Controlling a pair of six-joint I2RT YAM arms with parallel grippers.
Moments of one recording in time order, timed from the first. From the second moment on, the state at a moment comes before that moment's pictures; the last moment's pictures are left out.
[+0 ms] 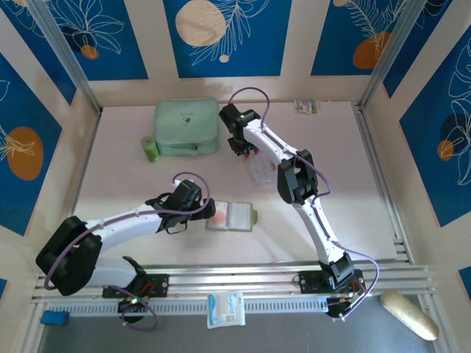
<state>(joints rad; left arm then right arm) -0.70 1.31 0.60 -0.28 -0.12 -0.75 0.56 2.53 2.39 -1.18 0.29 0.16</state>
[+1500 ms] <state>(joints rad) -0.69 1.25 0.60 -0.33 -0.13 -0.74 0.52 2.40 2.40 -1.17 0.02 0.23</state>
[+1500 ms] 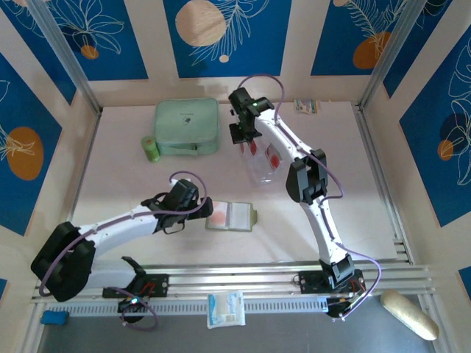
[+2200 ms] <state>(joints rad) -0.68 1.27 0.71 -0.44 -0.13 -0.61 0.58 1.46 1.01 -0.35 -0.30 0.64</state>
